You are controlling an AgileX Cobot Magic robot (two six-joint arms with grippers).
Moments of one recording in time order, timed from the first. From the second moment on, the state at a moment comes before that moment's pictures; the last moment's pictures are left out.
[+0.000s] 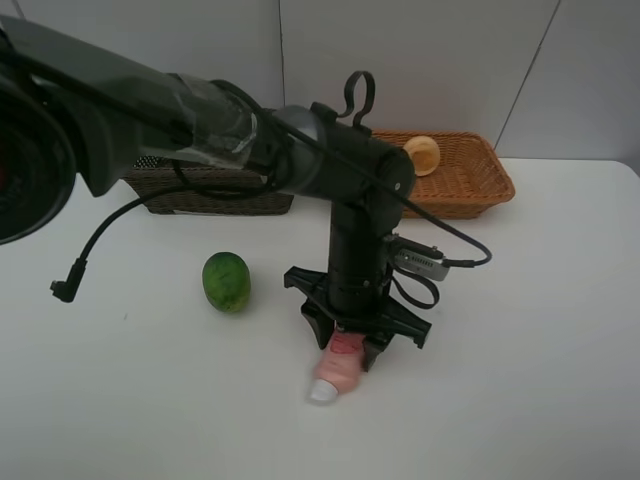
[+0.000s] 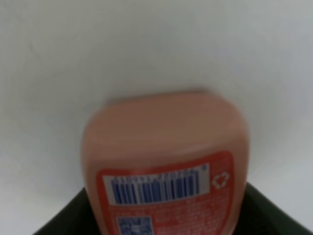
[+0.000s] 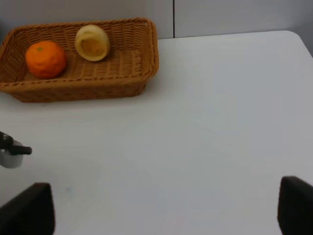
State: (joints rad) left arm -0.92 2.32 -1.63 -0.10 1.00 -0.35; right arm -0.02 0.00 -0.52 -0.06 1.06 0.08
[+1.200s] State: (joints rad) left arm -0.92 2.33 -1.82 -0.07 1.10 -0.38; right arm -0.02 0.00 -0.52 -0.06 1.06 0.08
